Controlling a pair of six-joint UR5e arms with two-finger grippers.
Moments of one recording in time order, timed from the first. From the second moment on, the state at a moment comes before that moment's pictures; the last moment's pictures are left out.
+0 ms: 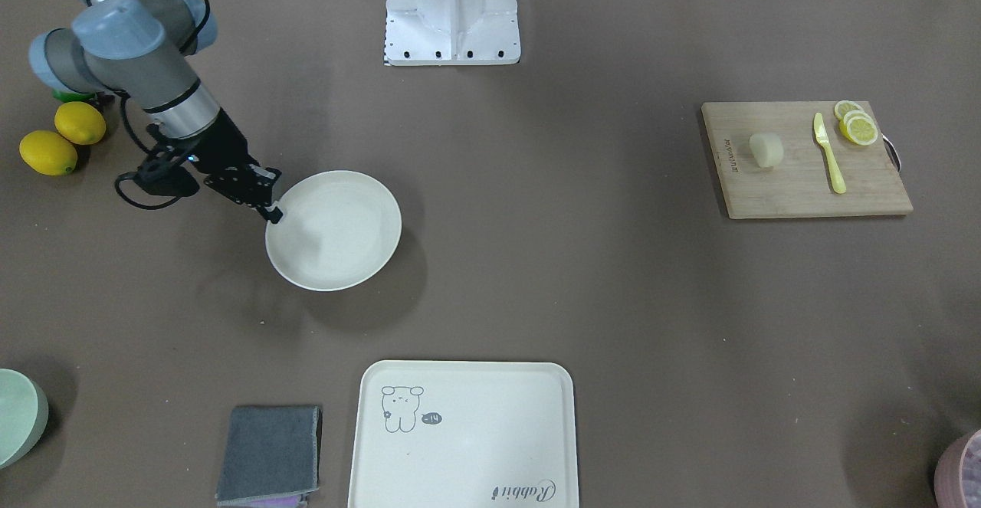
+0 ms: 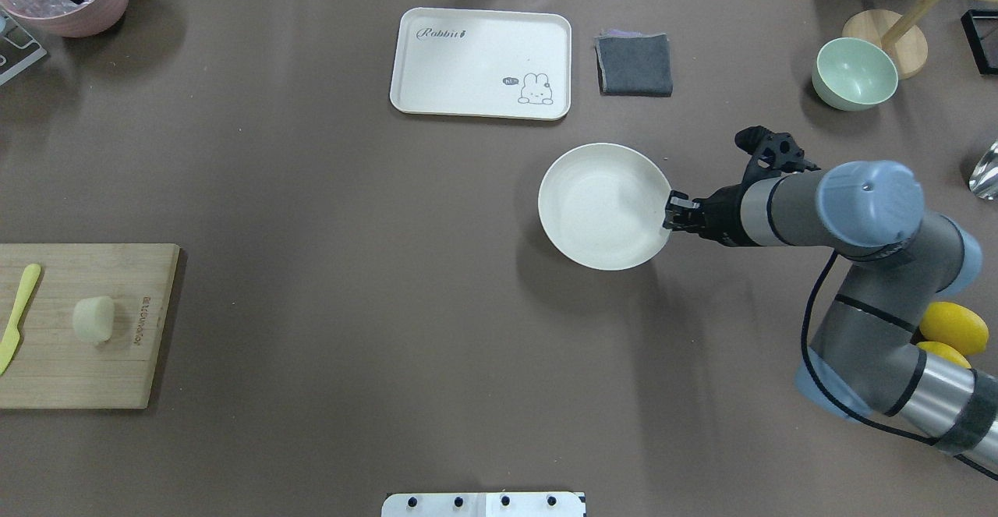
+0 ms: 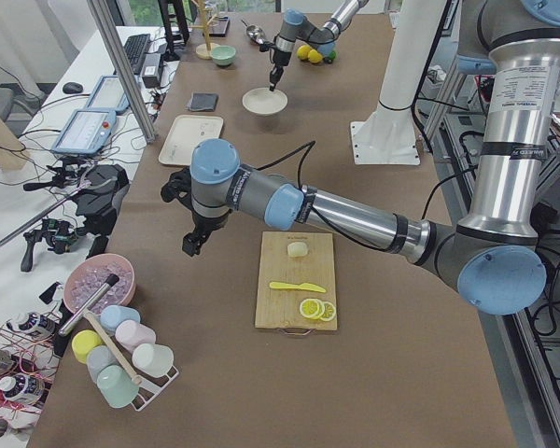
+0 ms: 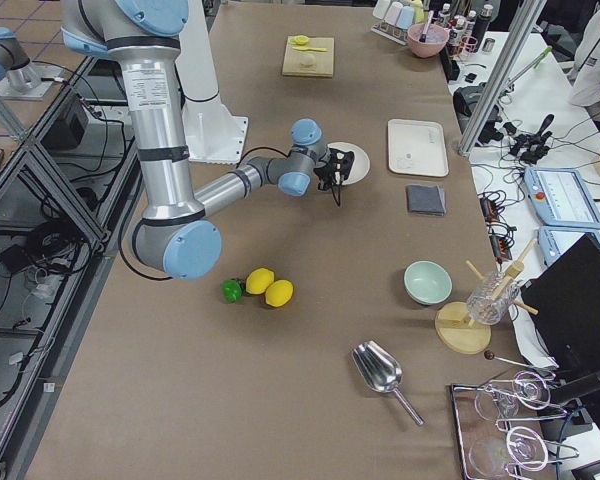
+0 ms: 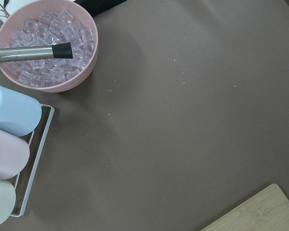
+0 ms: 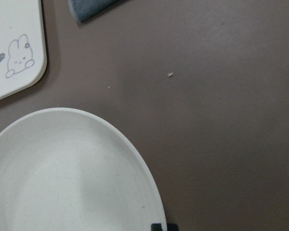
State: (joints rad) left arm -1.56 -1.66 -1.78 -1.69 -2.45 0.21; right arm 0.60 -1.34 1.78 -0.93 1.77 1.59
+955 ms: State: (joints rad) left arm -1.55 -1.65 -1.78 -1.69 -2.45 0.21; right arm 0.28 -1.06 1.76 -1.27 1.44 1.78
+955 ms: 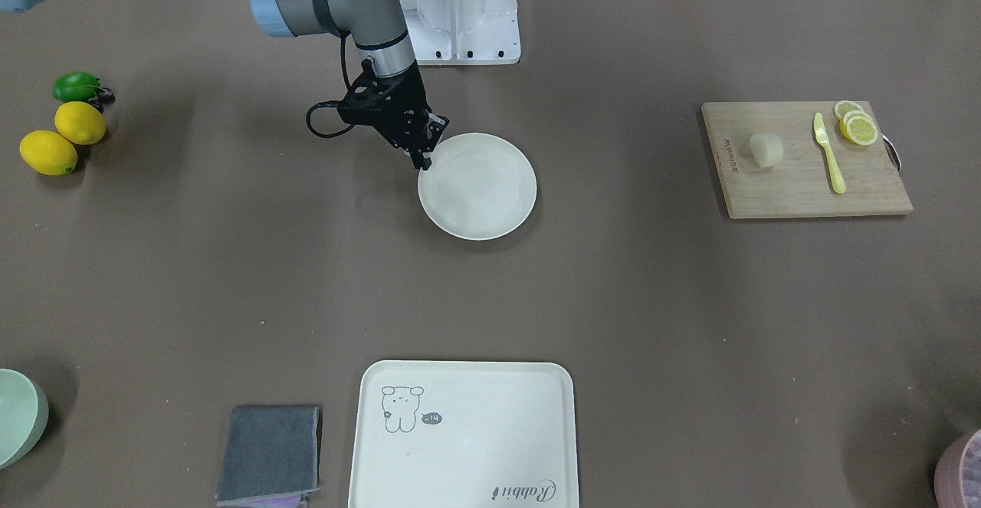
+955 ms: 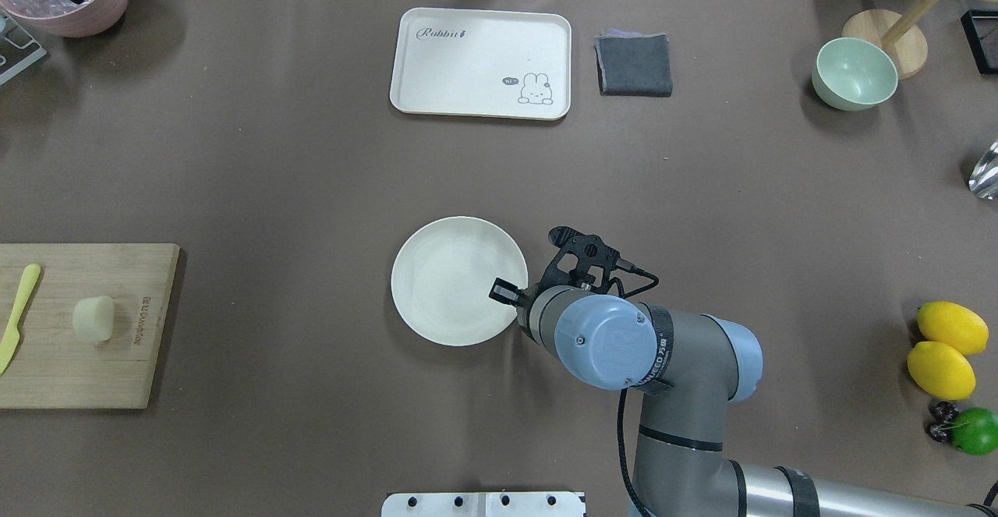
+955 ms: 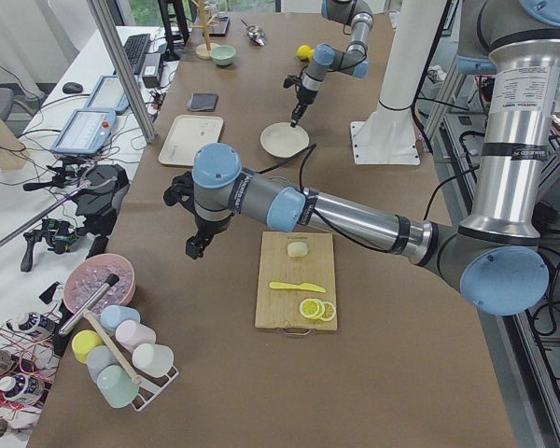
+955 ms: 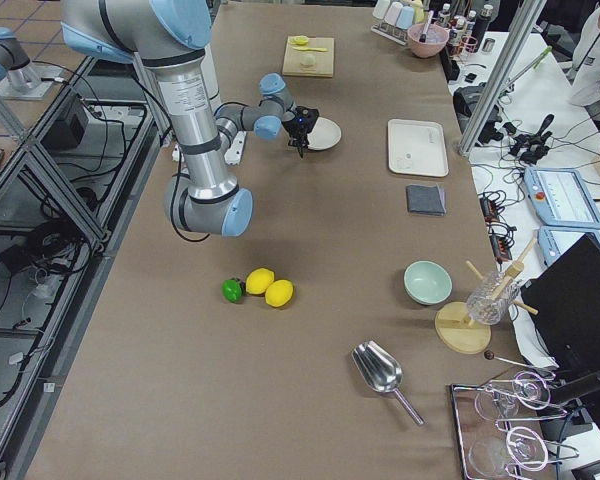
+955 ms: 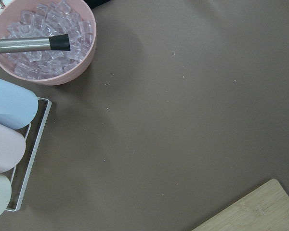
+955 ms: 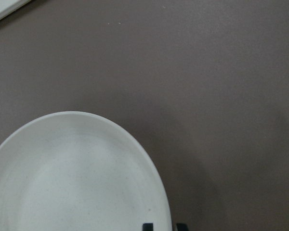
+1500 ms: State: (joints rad) left arm -1.51 -1.64 -1.80 -1.73 -2.45 -0.01; right arm 0.51 -1.08 1.85 -1.40 1.67 1.58
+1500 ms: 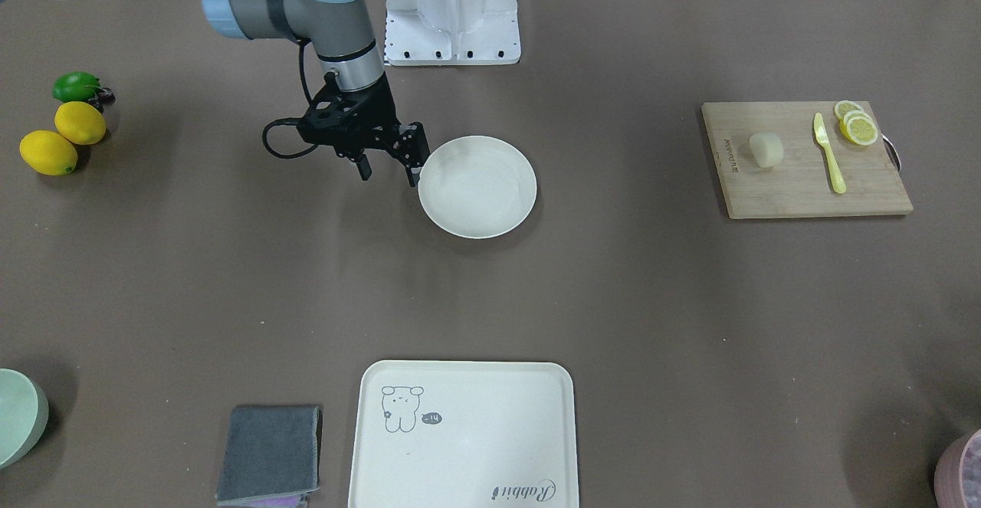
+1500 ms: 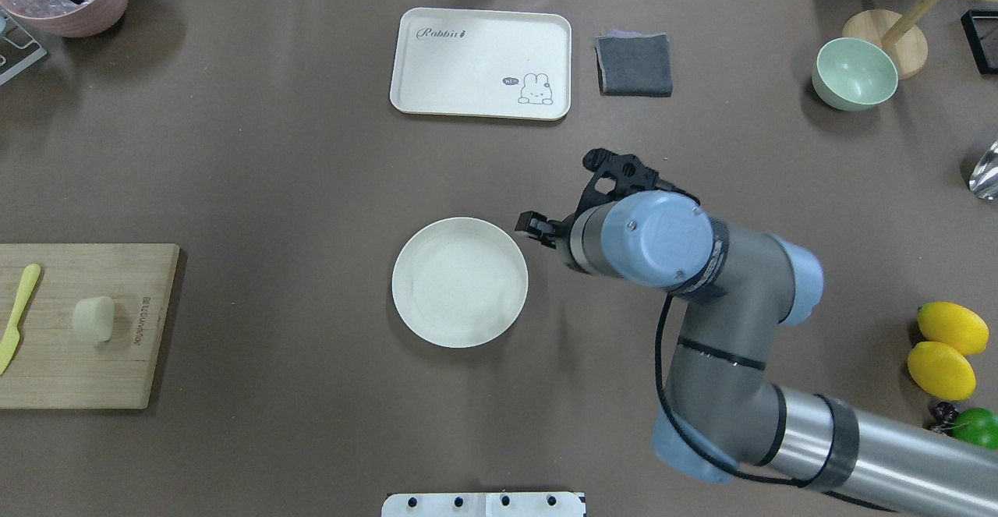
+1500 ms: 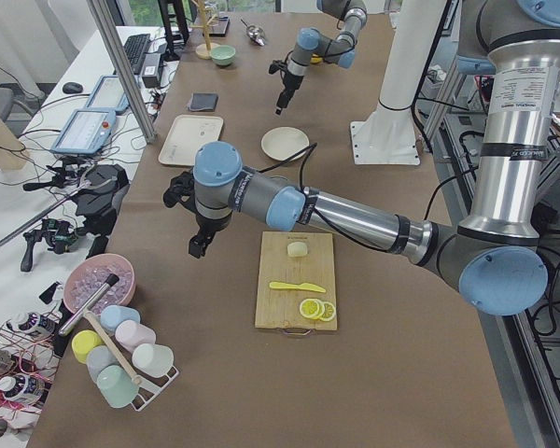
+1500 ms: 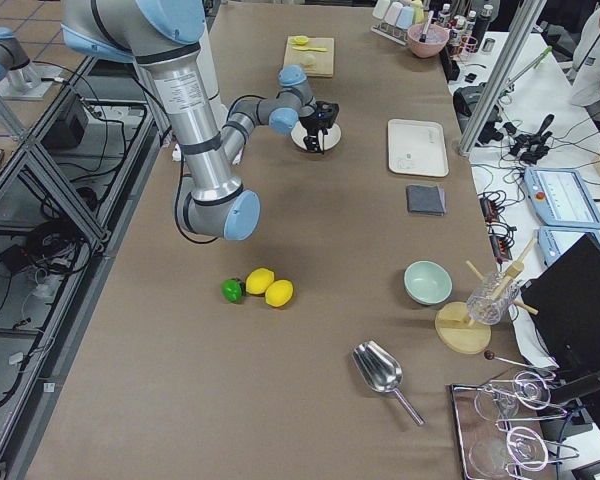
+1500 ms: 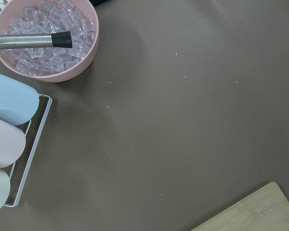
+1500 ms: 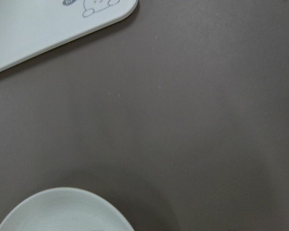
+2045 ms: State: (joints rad) left arm -1.15 -1.50 -1.89 -1.99 -2.25 -0.61; right arm 0.92 -1.34 2.01 -1.49 2.05 1.06
